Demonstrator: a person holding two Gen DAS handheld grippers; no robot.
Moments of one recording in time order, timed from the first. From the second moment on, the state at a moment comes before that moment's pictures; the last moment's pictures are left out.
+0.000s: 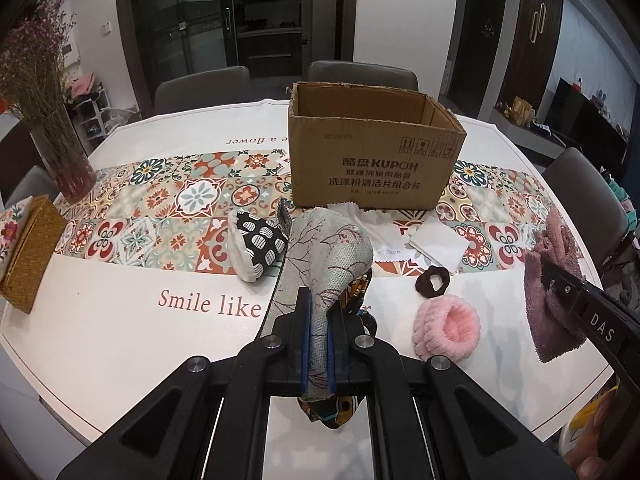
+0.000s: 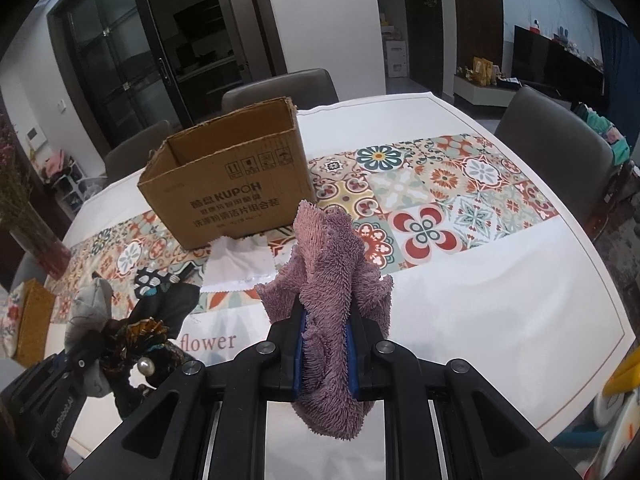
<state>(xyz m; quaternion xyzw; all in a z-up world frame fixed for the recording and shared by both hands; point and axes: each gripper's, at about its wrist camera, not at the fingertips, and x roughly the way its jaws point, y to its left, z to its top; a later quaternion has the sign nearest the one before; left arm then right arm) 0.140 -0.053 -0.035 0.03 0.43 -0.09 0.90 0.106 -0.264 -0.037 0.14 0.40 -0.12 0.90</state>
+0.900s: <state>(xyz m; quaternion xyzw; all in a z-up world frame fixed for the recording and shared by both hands) 0.147 -0.062 -0.016 0.04 0.42 -0.08 0.90 0.107 -0.265 -0.029 0.15 0.40 -0.11 0.90</state>
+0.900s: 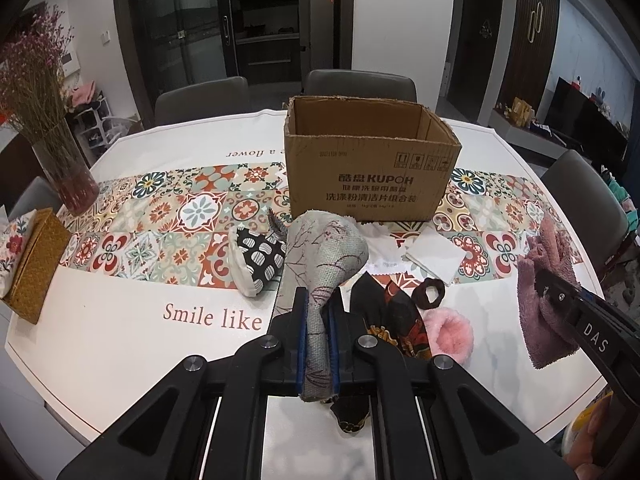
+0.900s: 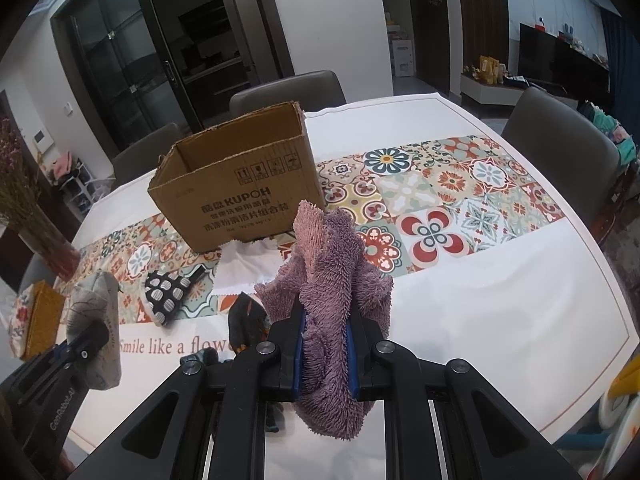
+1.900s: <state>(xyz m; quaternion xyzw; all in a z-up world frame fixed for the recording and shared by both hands) 0.230 -0.069 0.039 0.04 0.39 -0.09 0.92 0.190 -0.261 0.022 0.13 0.38 -0.08 0.91</state>
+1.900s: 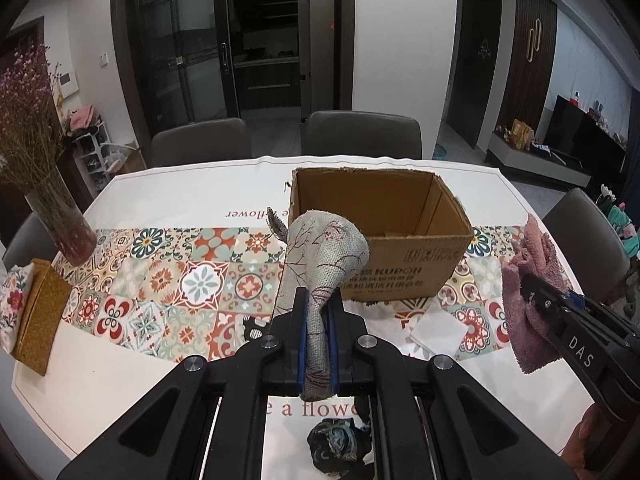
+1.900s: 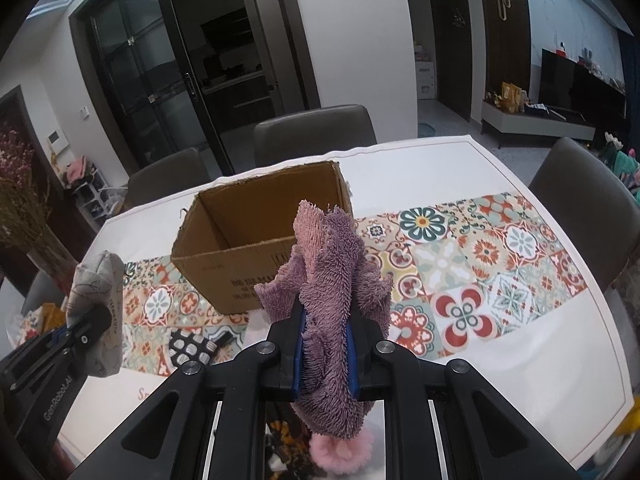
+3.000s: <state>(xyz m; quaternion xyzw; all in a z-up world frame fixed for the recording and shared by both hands) 0.356 -0.105 0.059 0.07 0.36 -0.11 0.93 0.311 -0.267 0.047 0.11 0.34 -0.03 0.93</state>
